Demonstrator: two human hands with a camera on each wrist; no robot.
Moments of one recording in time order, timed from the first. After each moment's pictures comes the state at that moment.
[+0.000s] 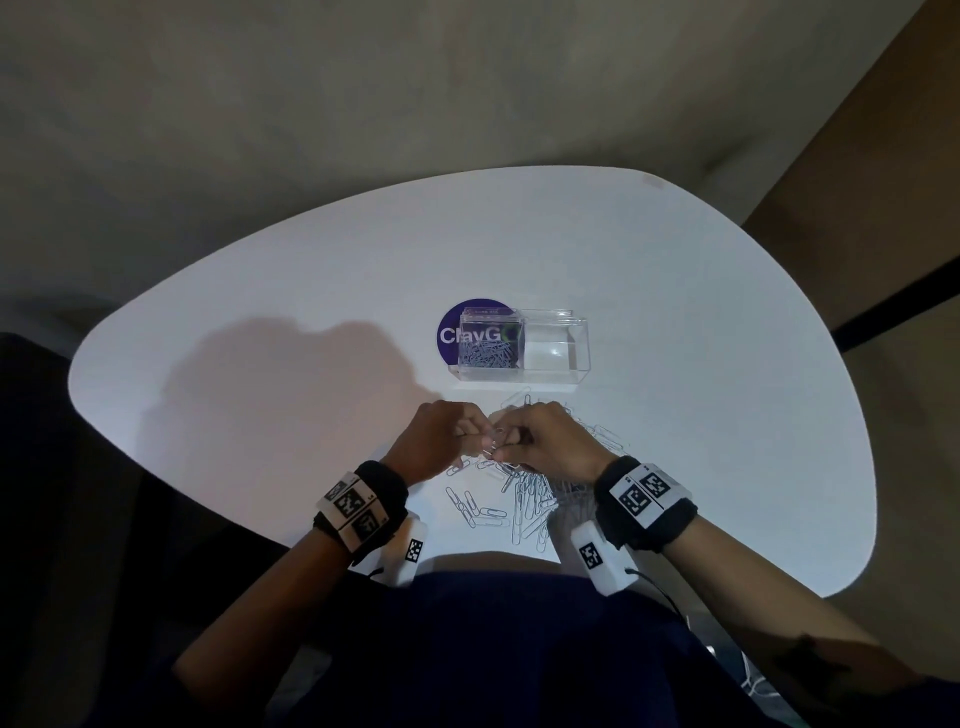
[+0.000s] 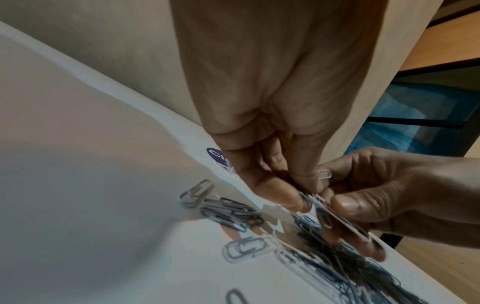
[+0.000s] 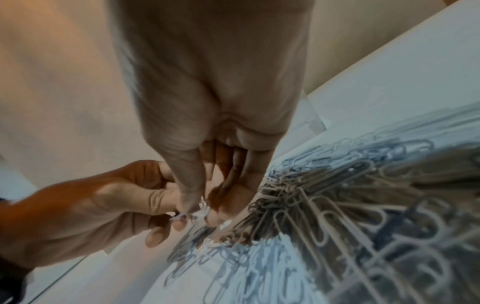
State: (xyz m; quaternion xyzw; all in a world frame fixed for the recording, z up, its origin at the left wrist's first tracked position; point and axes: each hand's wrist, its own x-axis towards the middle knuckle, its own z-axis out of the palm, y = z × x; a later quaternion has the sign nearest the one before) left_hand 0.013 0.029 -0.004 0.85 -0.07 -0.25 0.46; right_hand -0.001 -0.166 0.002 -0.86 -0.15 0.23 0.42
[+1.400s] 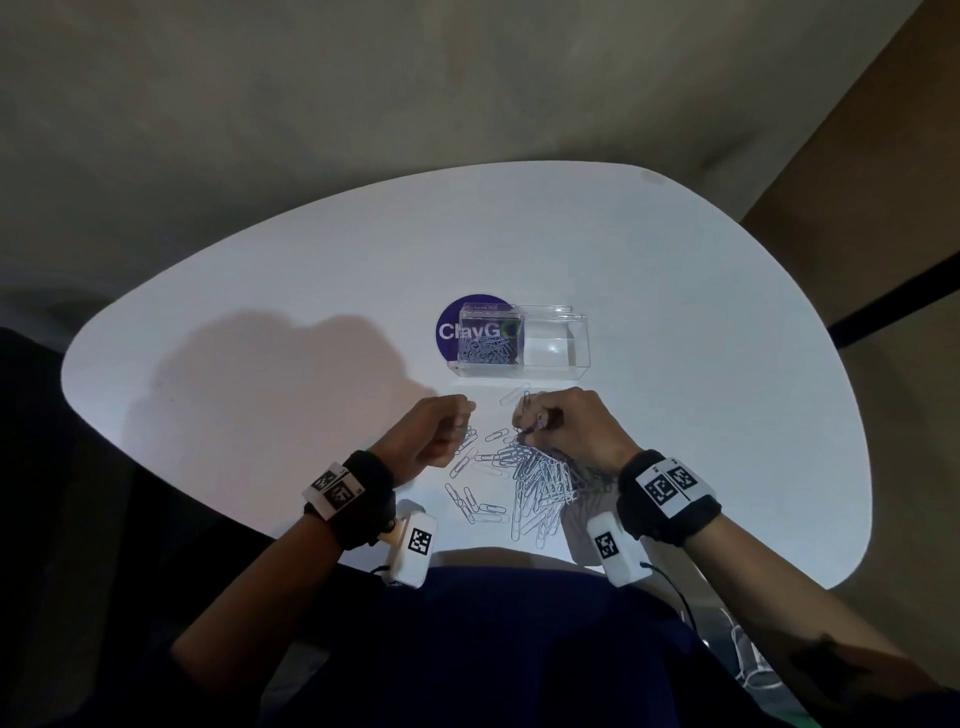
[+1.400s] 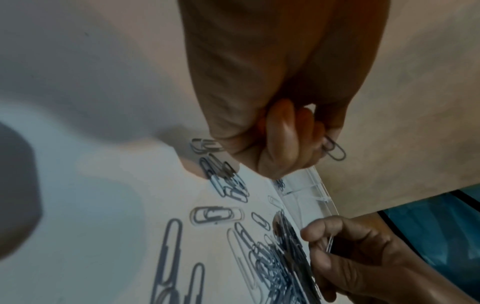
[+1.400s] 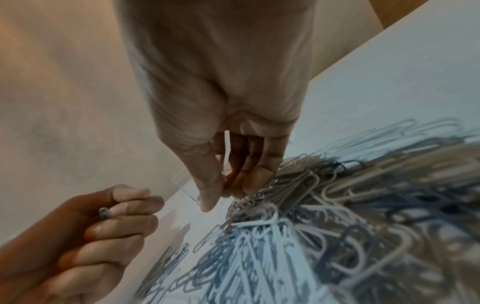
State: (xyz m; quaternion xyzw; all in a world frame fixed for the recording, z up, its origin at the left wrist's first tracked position) left_hand 0.018 0.038 -0.003 0.61 0.10 -0.40 0.67; right_hand 0.003 -0.195 -0.003 -0.87 -0.03 0.21 0.44
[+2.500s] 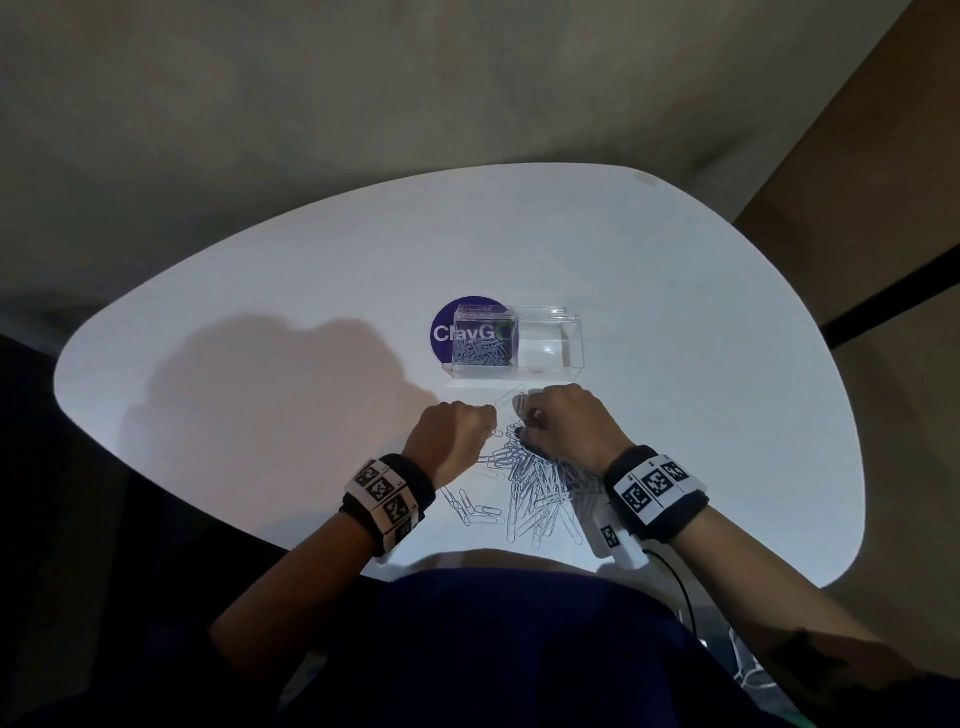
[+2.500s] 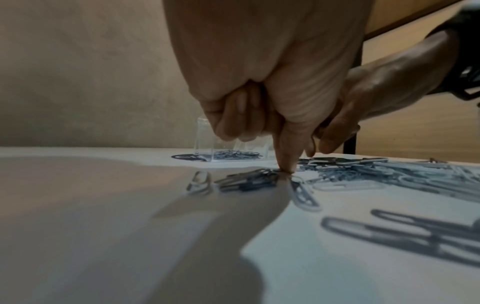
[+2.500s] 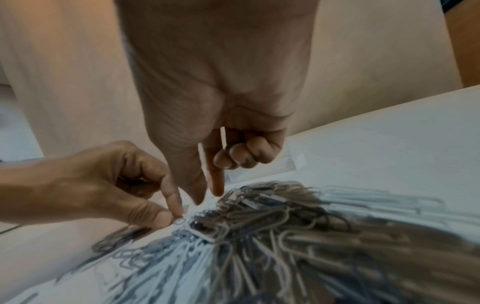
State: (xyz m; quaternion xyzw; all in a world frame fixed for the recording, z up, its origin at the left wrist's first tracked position) left_hand 0.013 0.007 -0.018 0.96 -0.24 -0.12 0.12; right_hand 0.007 -0.187 0.002 -0.96 -0.11 0.16 0.20
